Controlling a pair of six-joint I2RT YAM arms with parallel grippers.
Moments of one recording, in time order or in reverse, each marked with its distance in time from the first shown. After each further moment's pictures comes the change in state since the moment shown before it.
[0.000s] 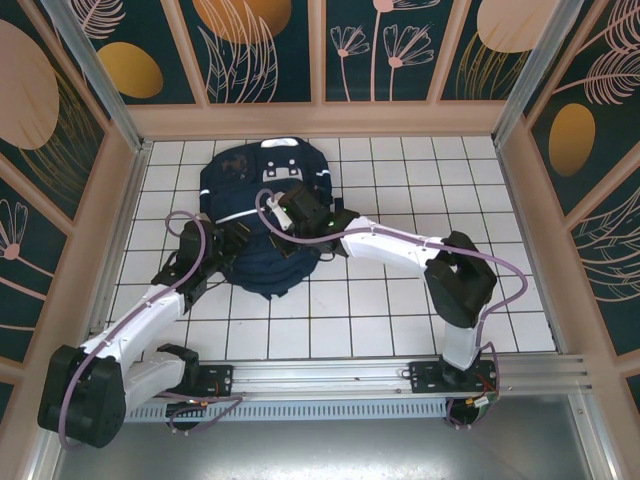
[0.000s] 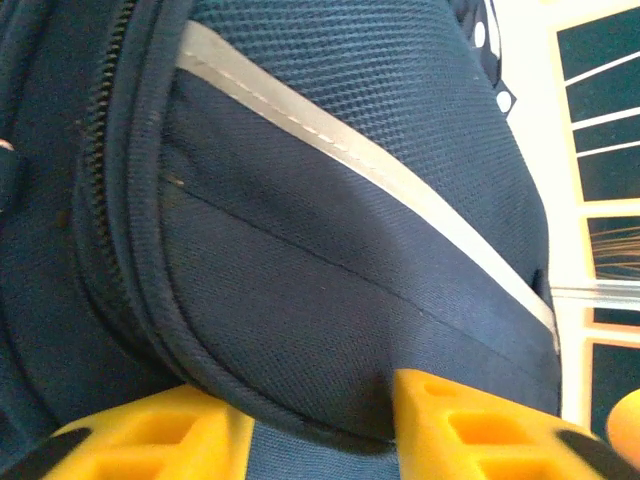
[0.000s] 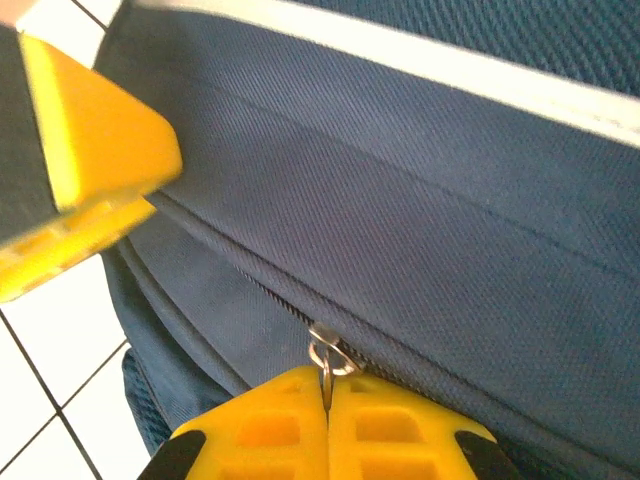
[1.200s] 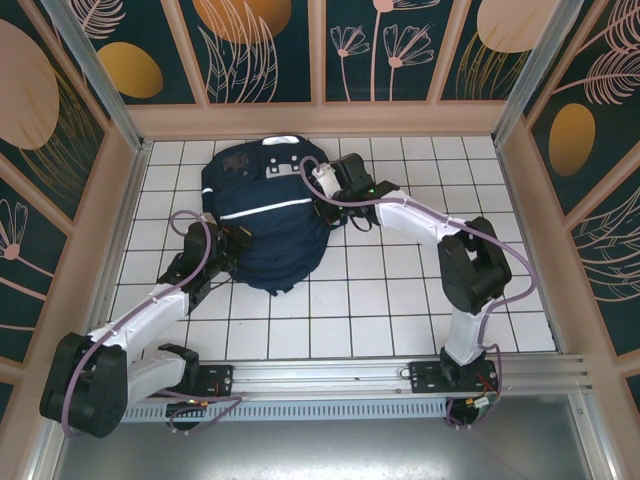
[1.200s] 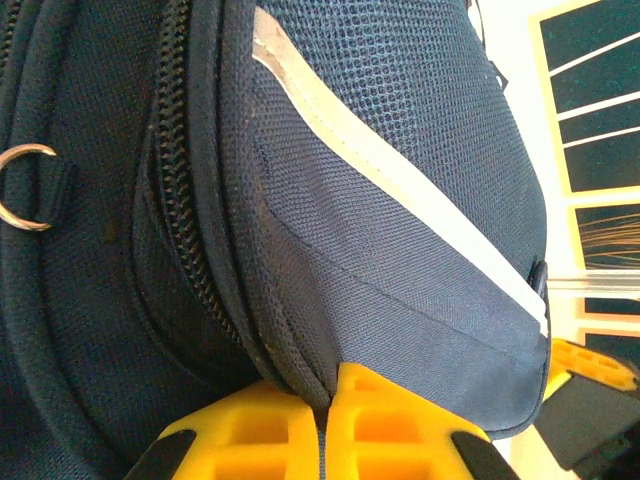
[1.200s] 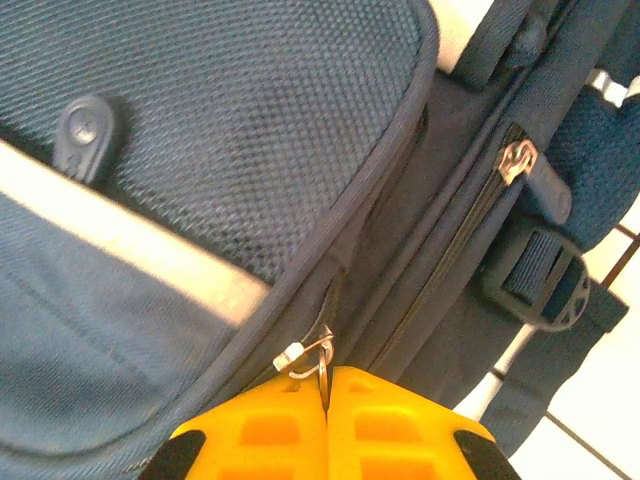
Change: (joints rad) left arm -0.014 0.055 -0.035 0.125 0.000 0.023; right arm -0.330 0.025 0.015 -0.020 -0.105 -0.279
